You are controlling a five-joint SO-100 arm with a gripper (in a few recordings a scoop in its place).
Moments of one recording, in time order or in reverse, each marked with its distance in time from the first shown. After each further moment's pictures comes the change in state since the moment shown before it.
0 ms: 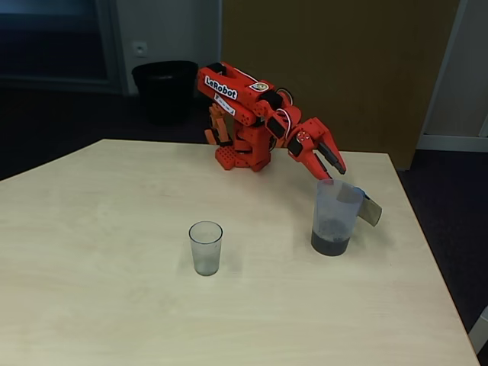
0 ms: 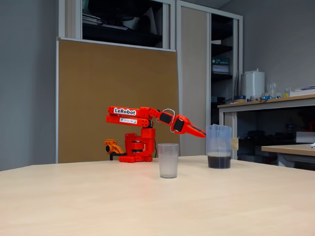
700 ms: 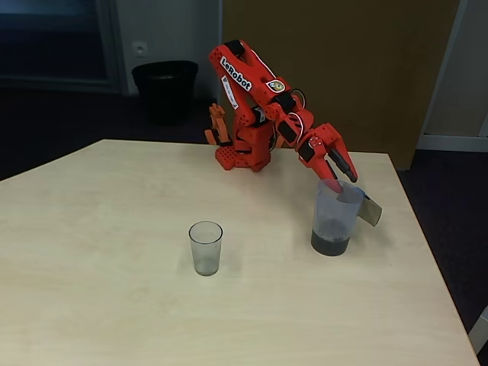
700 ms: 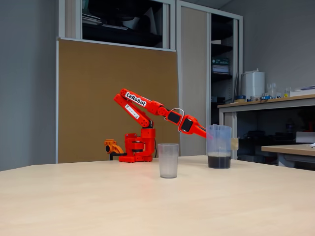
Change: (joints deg) arm 1.8 -28.6 -12.5 -15.2 -1.7
